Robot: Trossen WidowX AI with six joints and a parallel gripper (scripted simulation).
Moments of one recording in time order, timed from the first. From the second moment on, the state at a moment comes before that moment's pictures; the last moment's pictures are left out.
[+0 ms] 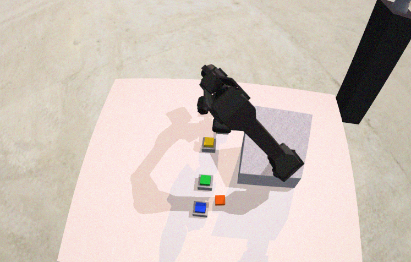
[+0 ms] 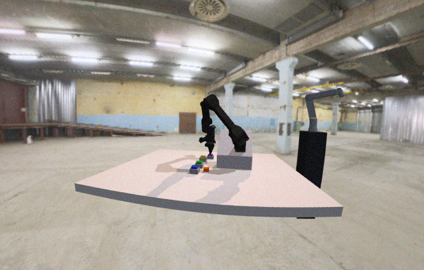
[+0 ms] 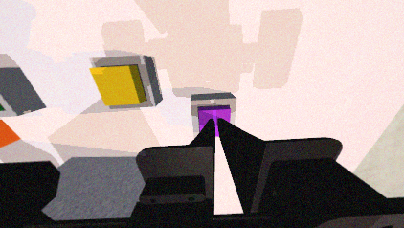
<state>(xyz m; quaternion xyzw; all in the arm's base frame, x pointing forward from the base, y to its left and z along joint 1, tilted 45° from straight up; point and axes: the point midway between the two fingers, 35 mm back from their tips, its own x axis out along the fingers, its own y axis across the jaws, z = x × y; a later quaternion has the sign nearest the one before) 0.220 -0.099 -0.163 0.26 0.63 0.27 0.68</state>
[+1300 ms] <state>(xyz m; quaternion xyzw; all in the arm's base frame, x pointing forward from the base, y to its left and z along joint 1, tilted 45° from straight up) 0.212 -0.126 -0.130 0.27 0.64 0.28 0.66</state>
